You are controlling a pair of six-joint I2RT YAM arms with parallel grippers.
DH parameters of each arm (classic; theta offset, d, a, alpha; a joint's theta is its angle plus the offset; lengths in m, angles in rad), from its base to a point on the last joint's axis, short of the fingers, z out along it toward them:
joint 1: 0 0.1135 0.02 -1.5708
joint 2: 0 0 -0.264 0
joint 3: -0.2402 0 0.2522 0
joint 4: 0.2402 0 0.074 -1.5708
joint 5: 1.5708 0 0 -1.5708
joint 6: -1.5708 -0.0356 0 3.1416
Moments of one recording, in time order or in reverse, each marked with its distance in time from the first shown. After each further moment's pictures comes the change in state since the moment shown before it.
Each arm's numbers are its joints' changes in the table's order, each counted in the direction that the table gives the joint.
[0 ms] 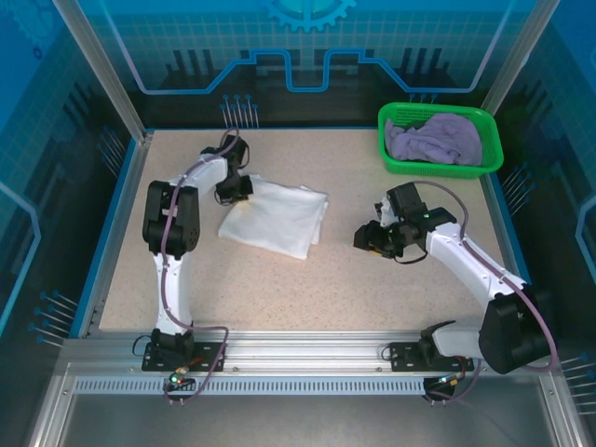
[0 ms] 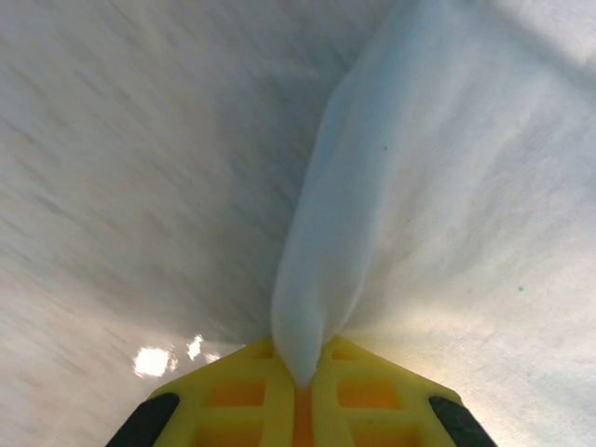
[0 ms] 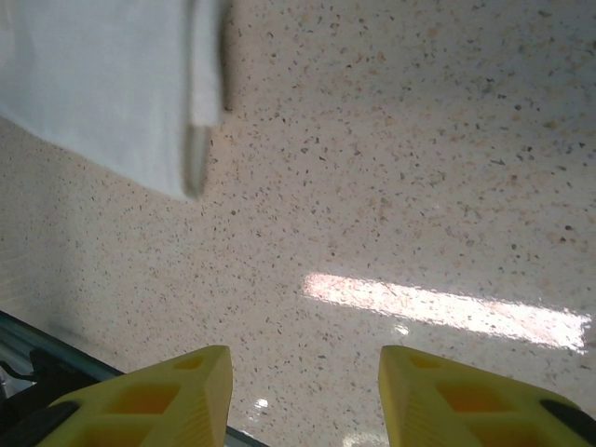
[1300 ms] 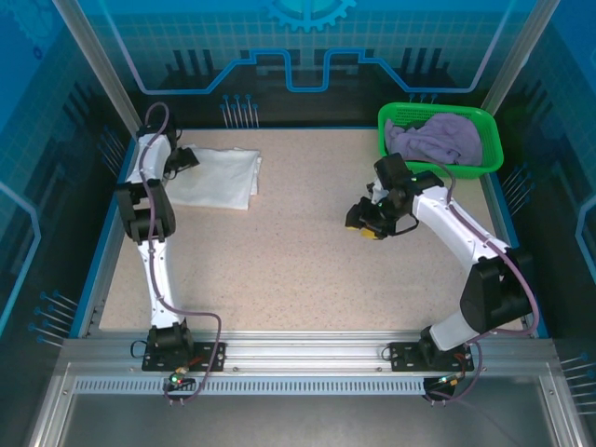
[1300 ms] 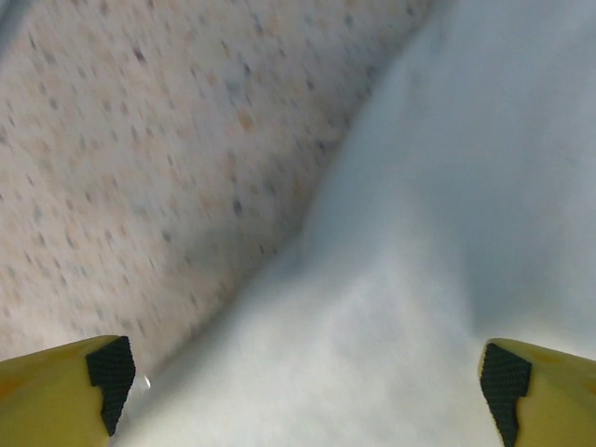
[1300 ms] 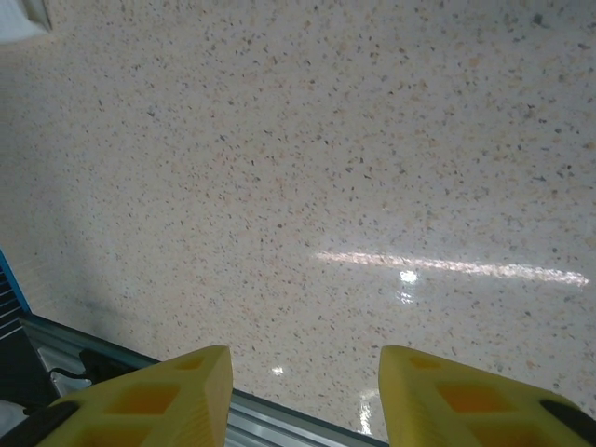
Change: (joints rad) left arm 0.328 0.220 -0.491 0.189 -0.079 0.026; right arm 0.025 0.241 -0.354 0.220 -0.010 -0.056
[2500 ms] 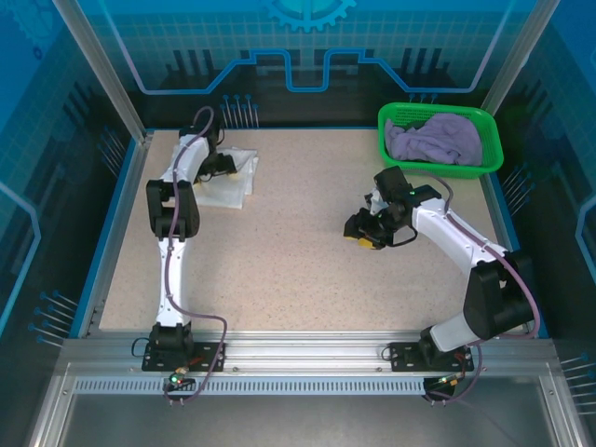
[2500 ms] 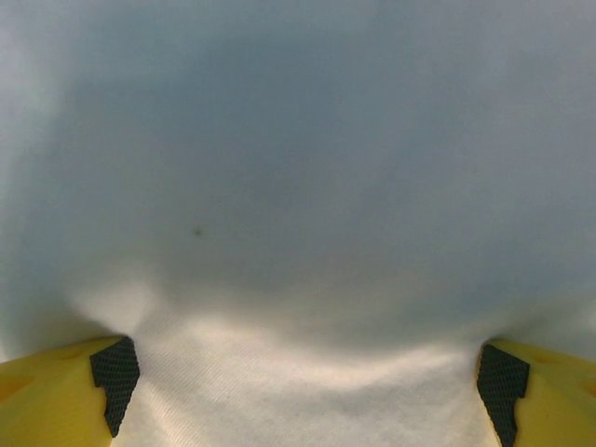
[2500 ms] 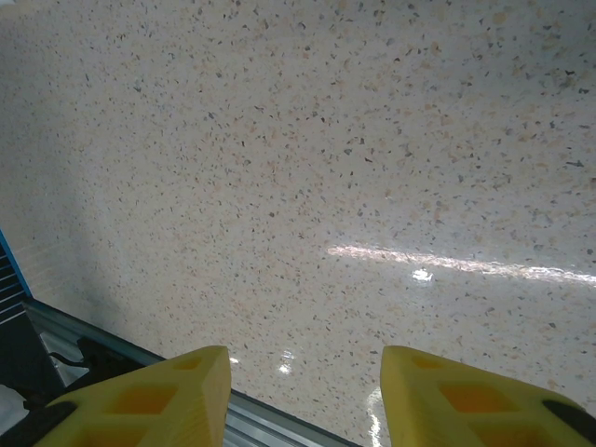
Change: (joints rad) left arm -0.184 0.126 -0.124 0.085 -0.019 -0.049; right arm 0.002 -0.040 0.152 -0.116 -0.050 0.000
